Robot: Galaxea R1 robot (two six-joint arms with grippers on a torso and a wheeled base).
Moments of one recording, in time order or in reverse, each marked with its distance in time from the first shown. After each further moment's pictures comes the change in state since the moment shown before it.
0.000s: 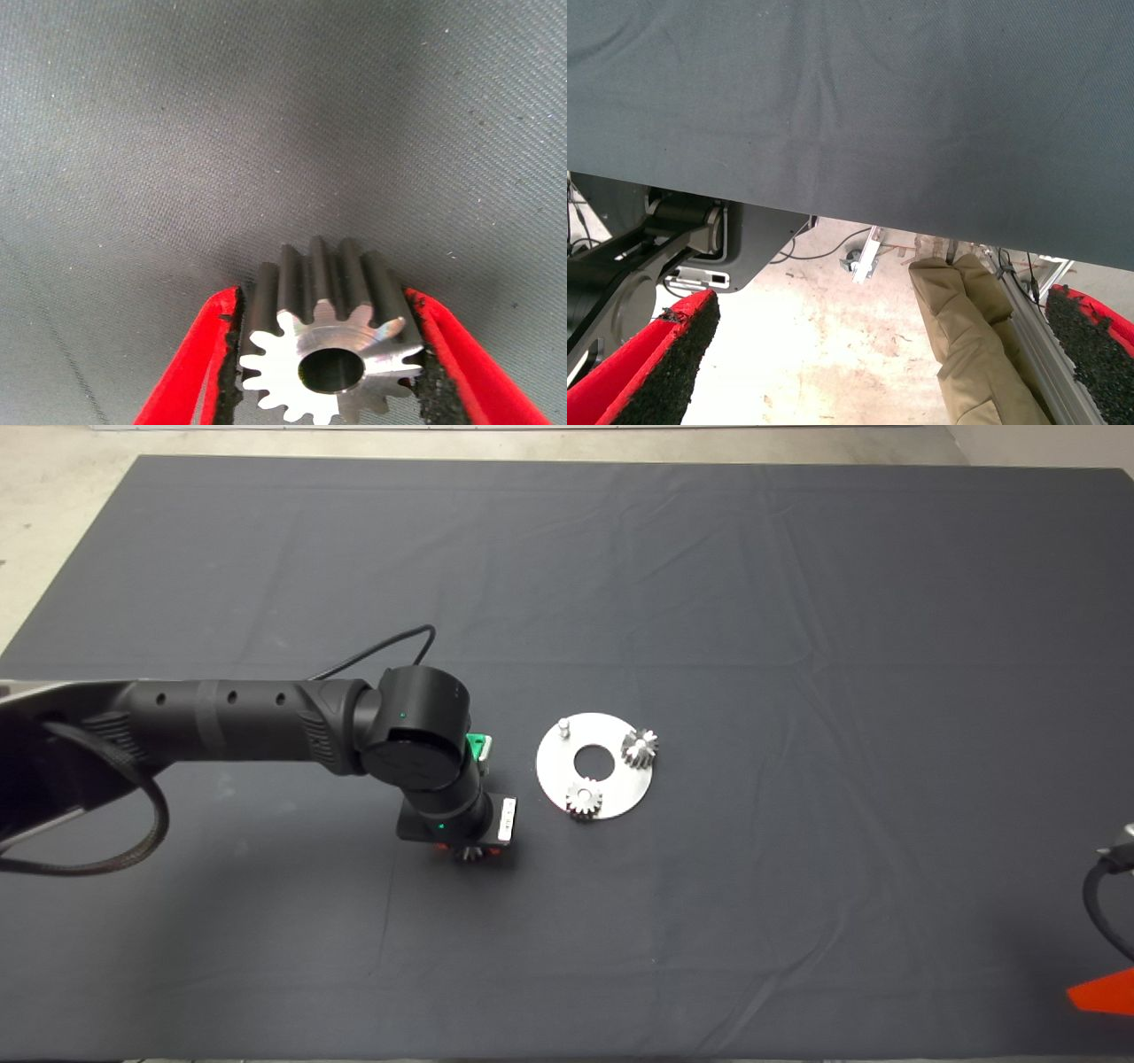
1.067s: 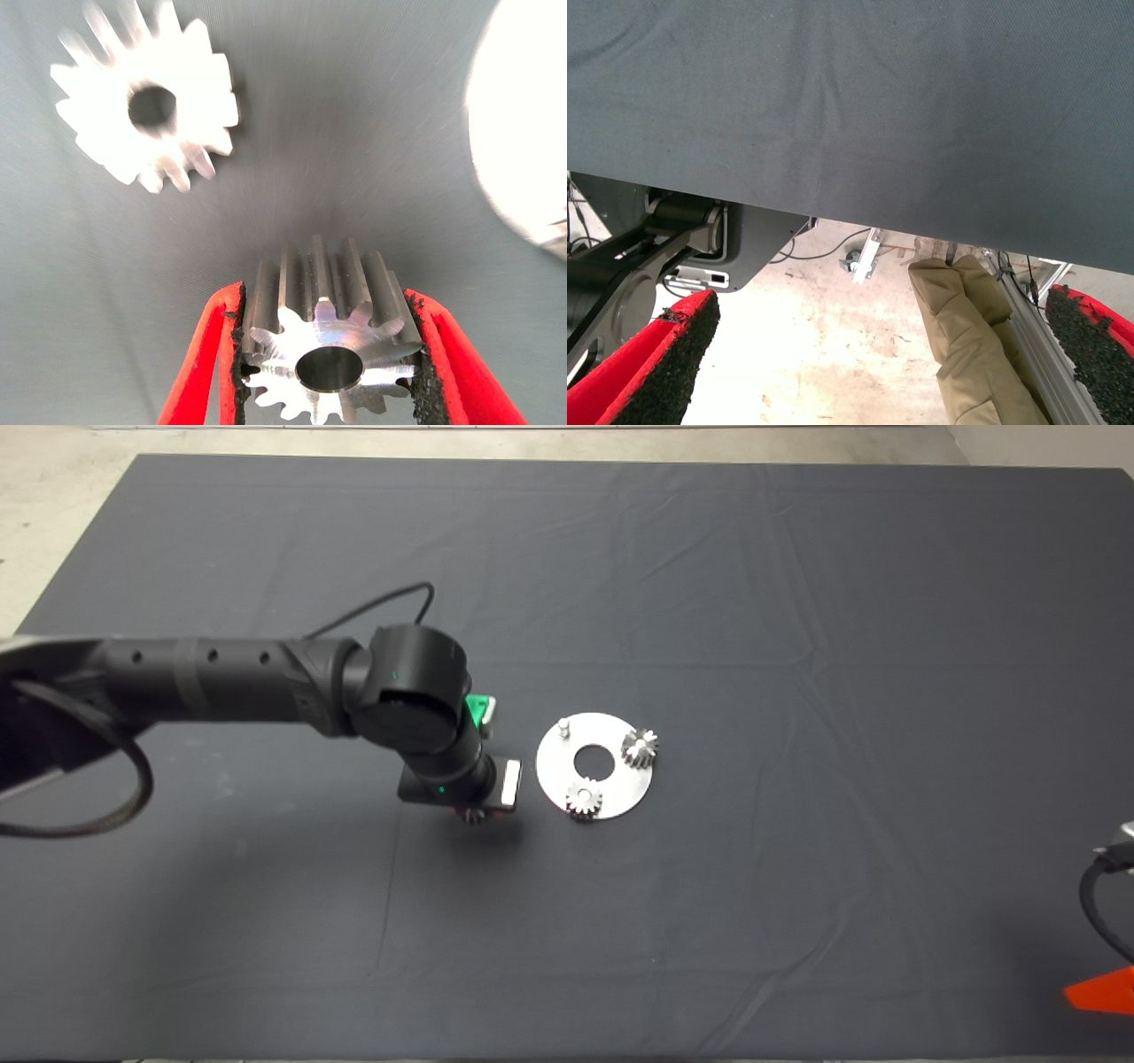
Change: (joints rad) left arm -0.153 0.000 0.014 -0.044 -0.028 0.010; right arm 0.000 0.008 0.000 0.000 0.000 0.000
